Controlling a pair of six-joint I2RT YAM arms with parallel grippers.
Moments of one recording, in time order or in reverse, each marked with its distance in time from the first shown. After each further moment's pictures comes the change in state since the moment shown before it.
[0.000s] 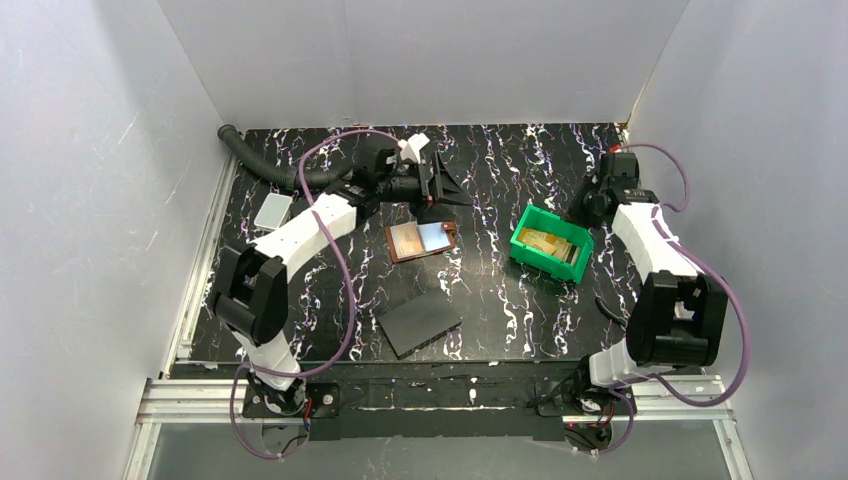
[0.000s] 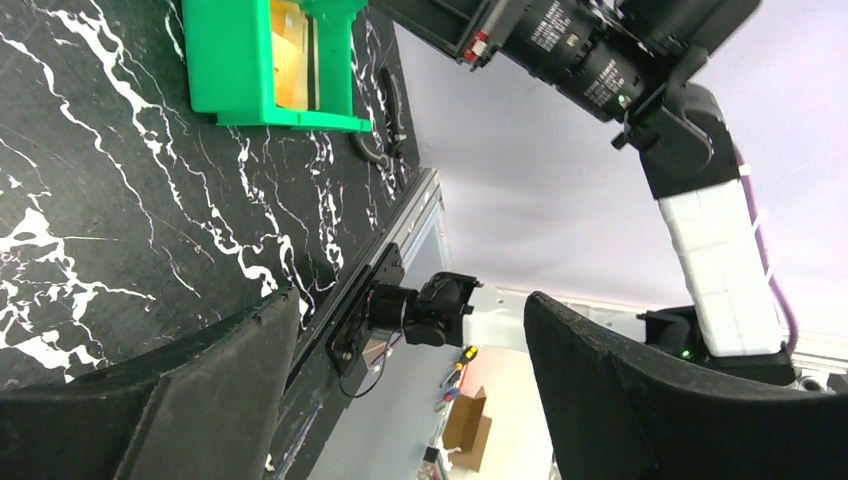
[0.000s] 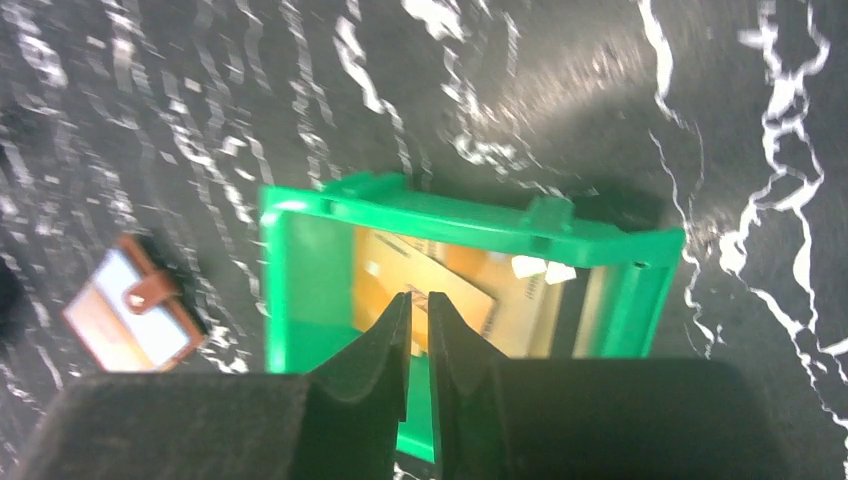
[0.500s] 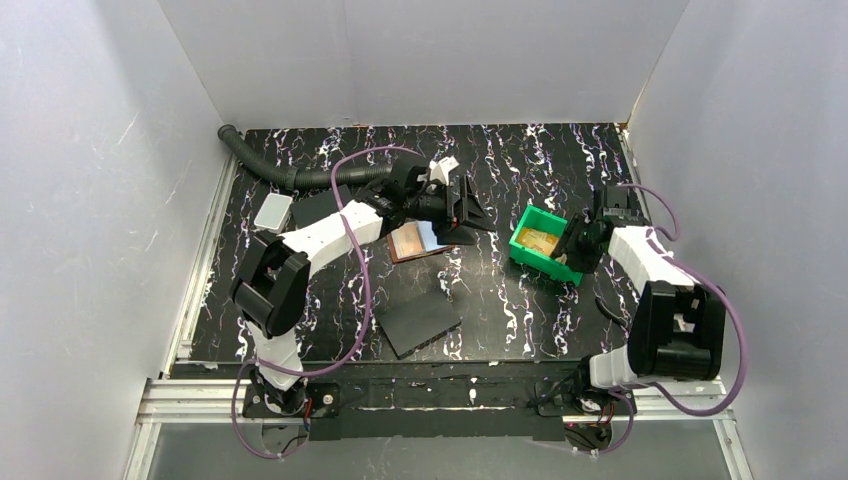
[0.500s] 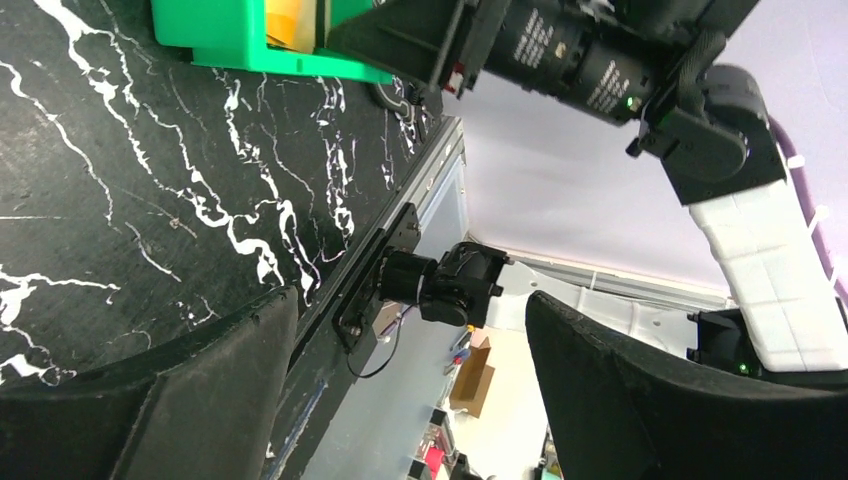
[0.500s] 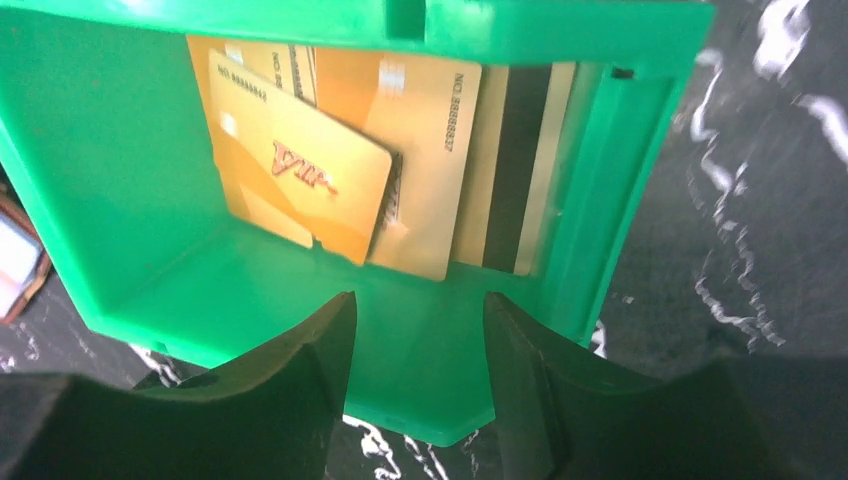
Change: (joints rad) left arm -0.135 0.113 0.022 -0.003 -0.027 0.003; right arm -0.031 -0.007 -0.212 -0.084 -0.040 -0.054
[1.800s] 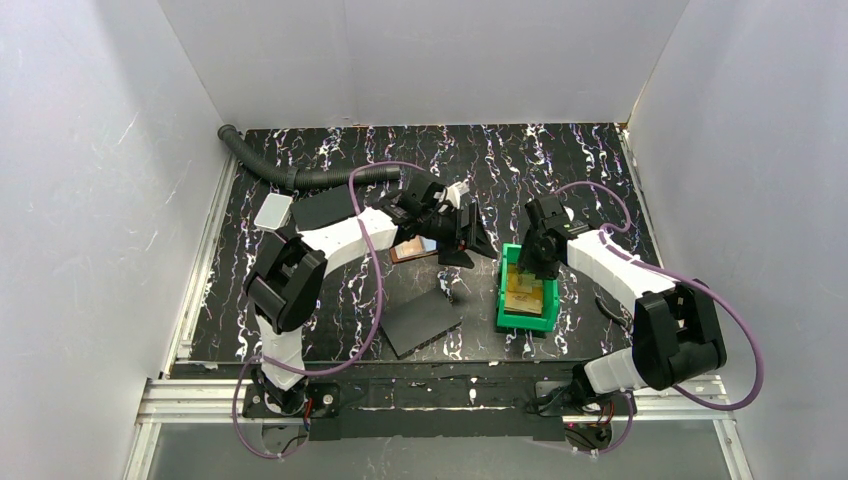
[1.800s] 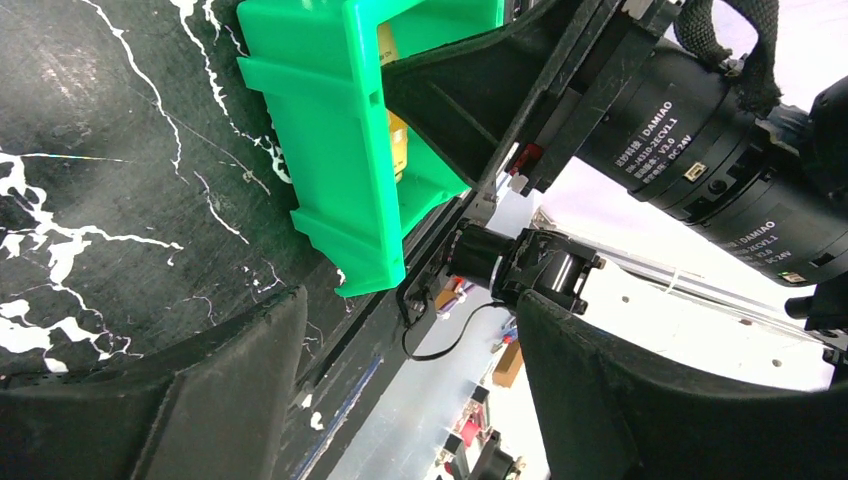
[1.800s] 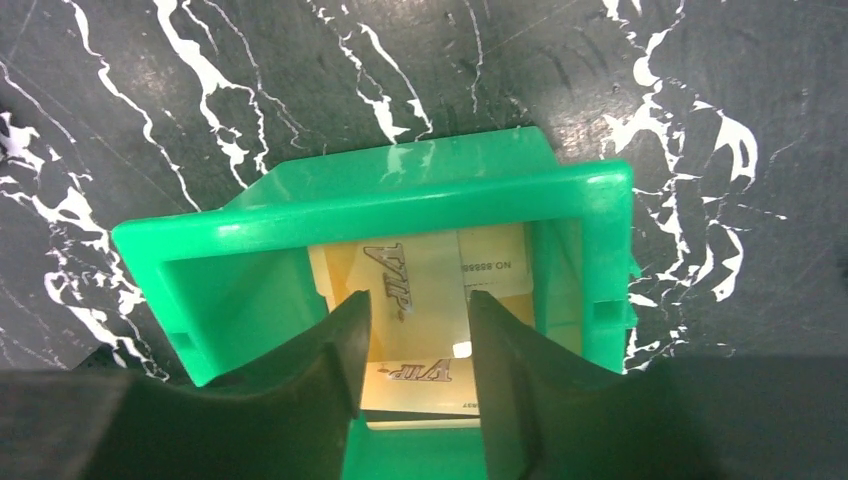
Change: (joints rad) left arm -0.066 0.065 -0.017 -0.140 -0.075 0.109; right arm 0.418 -0.046 -0.034 -0.054 0.269 0.213
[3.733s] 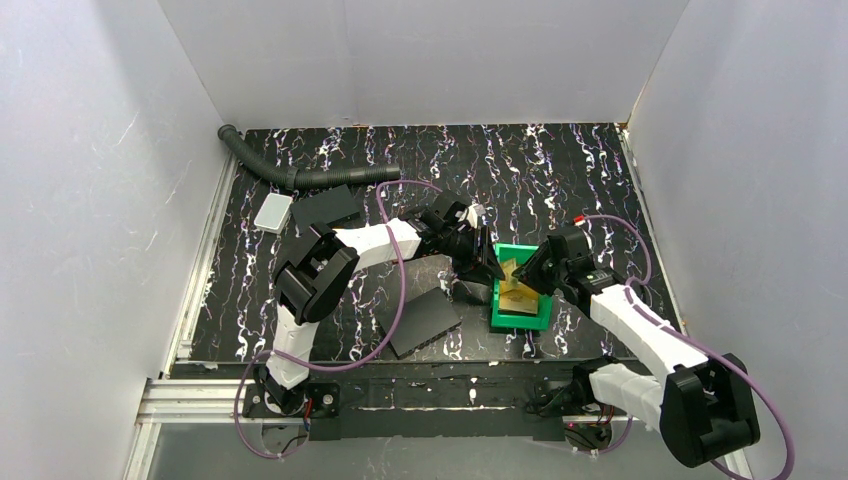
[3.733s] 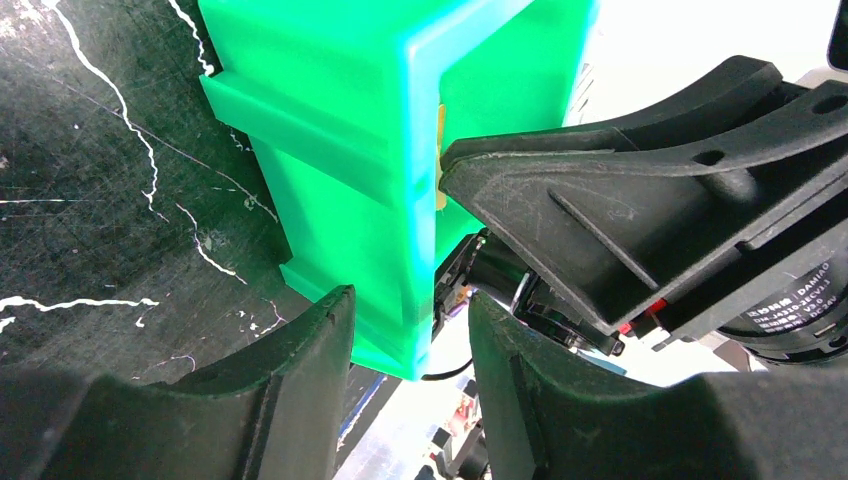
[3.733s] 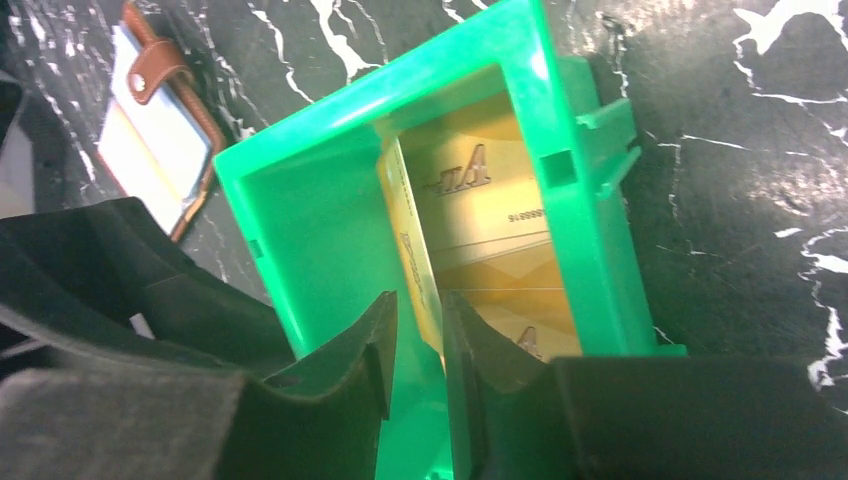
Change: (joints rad) left arm -0.084 0.154 0.028 0.067 -0.014 -0.077; right arm -0.009 -0.355 -0.338 0.301 -0.134 0.307
